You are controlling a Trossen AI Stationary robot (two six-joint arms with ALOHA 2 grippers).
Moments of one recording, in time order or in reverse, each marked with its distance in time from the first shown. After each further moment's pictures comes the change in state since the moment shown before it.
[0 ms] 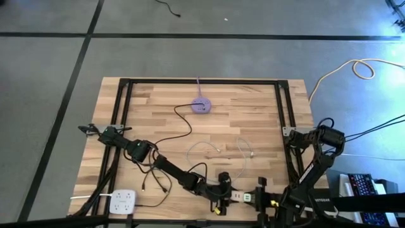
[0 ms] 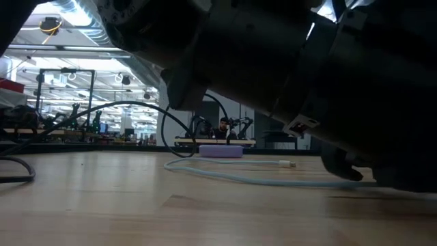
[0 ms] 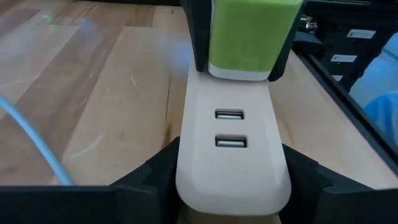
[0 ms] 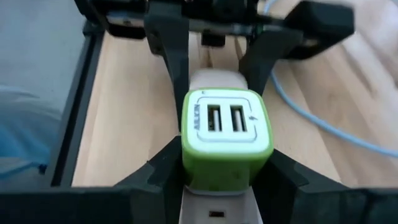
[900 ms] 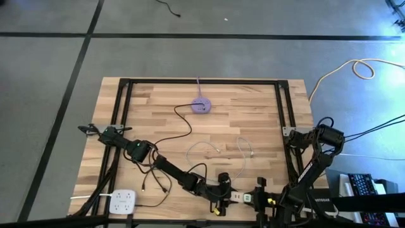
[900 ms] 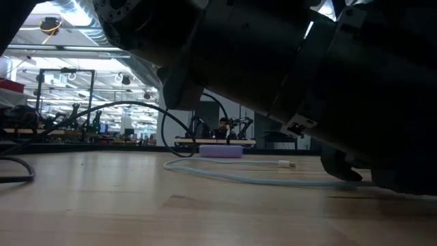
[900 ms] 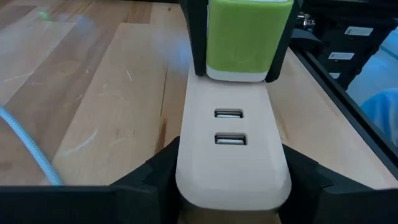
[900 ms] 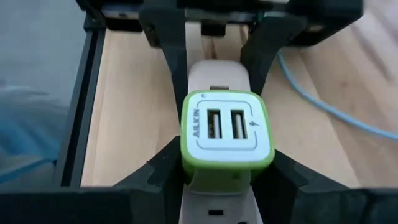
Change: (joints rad) left arm 0.000 0.000 -0.001 0.001 -0.005 -0.005; right arm -0.018 -0.002 -0.004 0.034 0.046 -0.023
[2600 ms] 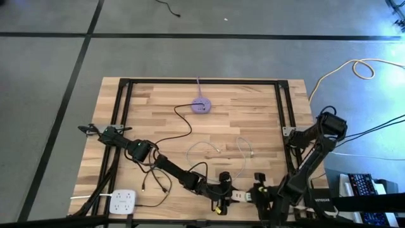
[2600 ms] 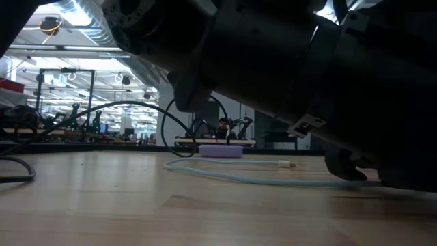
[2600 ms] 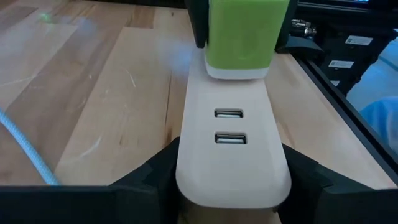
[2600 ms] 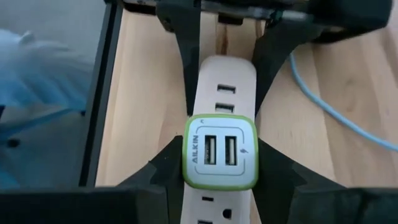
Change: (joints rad) left arm 0.002 0.002 0.002 0.011 0.018 -0.011; right arm -0.087 -0.187 0.002 -0.136 -0.445 -0.128
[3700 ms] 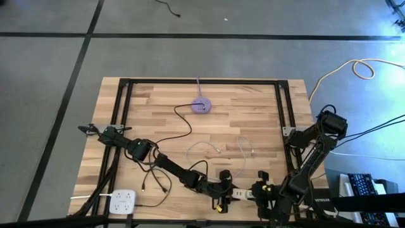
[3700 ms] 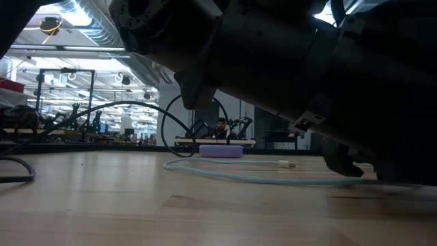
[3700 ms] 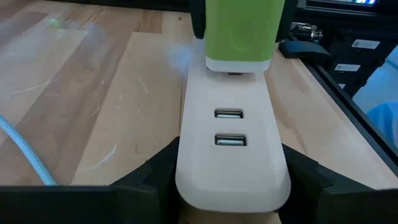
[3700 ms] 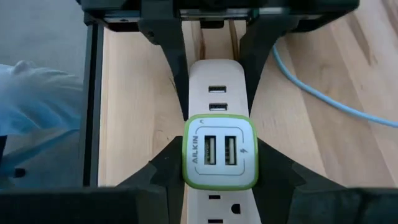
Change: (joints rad) left arm 0.006 -0.002 -0.001 -0.003 0.010 -0.001; right arm 0.010 -0.008 0.002 -0.032 0.145 0.128
